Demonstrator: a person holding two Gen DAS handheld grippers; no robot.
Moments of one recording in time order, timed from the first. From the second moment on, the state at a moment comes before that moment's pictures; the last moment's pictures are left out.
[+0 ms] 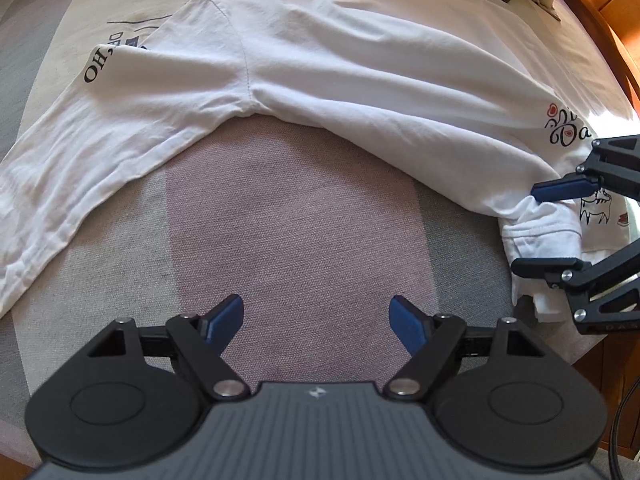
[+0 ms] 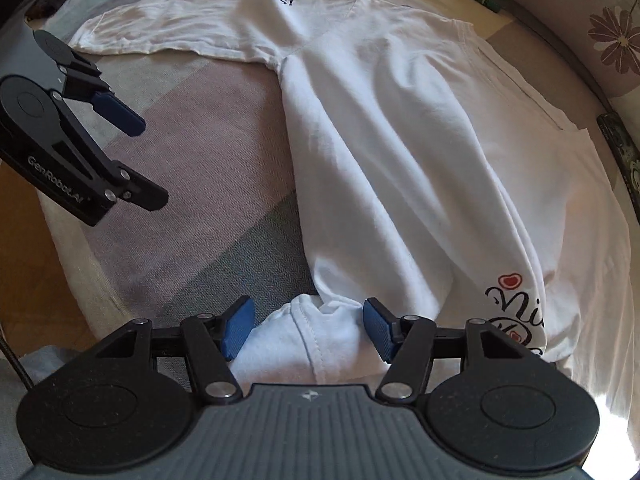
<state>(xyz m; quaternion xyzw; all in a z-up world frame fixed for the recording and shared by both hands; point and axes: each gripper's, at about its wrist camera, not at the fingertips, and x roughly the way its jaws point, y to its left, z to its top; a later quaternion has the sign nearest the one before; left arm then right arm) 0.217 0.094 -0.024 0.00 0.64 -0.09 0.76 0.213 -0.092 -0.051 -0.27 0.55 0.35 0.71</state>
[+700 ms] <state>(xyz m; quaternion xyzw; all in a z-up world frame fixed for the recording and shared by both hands) 0.210 0.078 -0.017 -0.01 0.64 -0.11 0.76 0.265 -0.168 -0.021 -0.31 0.51 0.24 0.77</state>
